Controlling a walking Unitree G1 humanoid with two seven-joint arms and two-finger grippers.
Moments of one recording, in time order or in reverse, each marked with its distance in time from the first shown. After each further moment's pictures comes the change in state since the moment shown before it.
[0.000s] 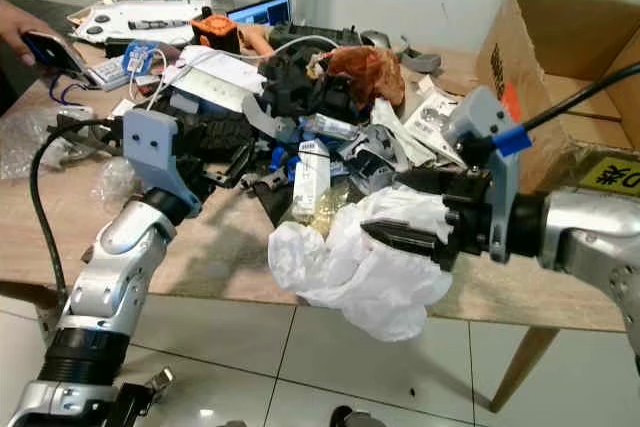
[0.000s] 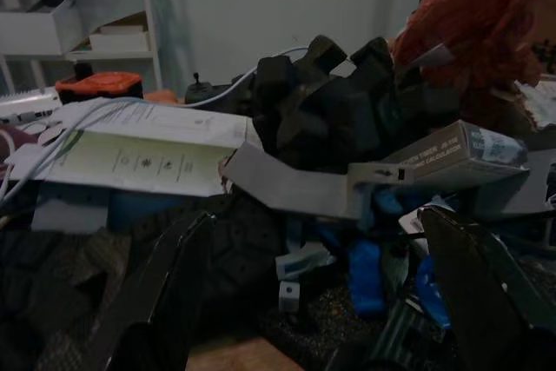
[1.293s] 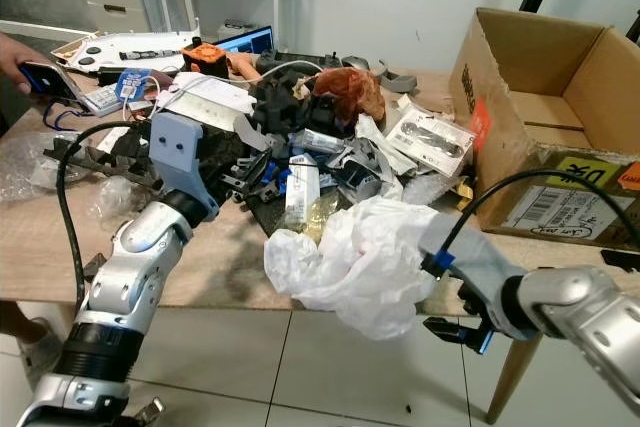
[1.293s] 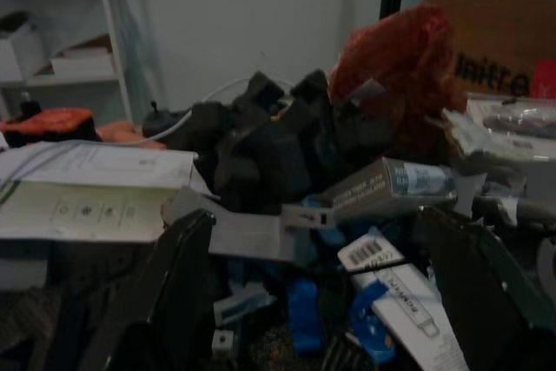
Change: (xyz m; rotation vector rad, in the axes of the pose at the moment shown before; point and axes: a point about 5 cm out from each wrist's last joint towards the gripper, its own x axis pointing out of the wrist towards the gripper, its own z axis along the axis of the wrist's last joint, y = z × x) left arm 0.007 -0.015 -0.007 -0.008 0.028 -0.022; right arm 0.002 -0.015 -0.098 -0.154 0.620 -0.250
